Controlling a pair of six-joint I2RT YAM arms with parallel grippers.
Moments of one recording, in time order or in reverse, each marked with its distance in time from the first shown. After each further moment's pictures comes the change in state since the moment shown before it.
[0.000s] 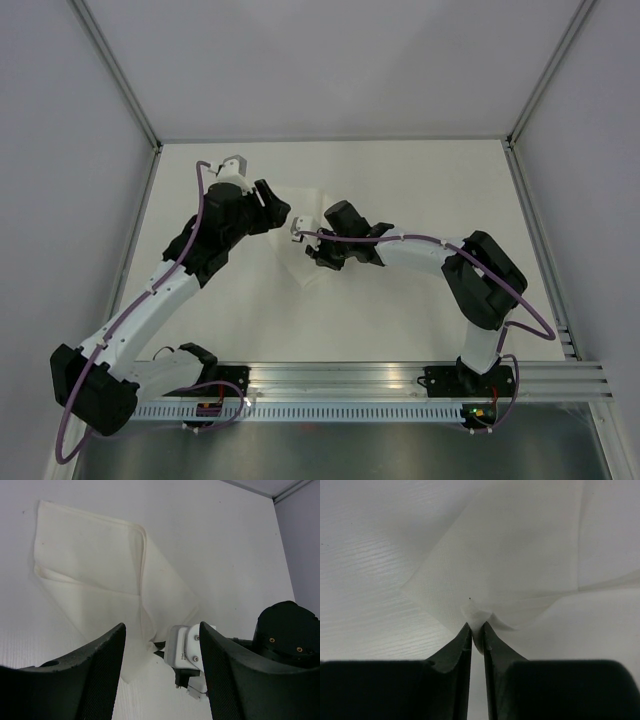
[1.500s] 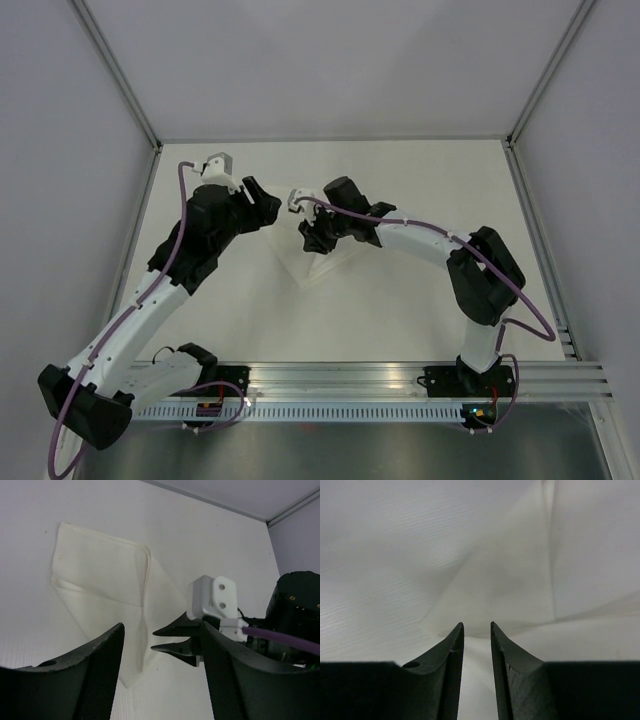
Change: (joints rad) left arm 0.000 -0.081 0.027 -0.052 -0.053 0.006; right arm -0.034 0.032 0.180 -0.079 -0.149 0.140
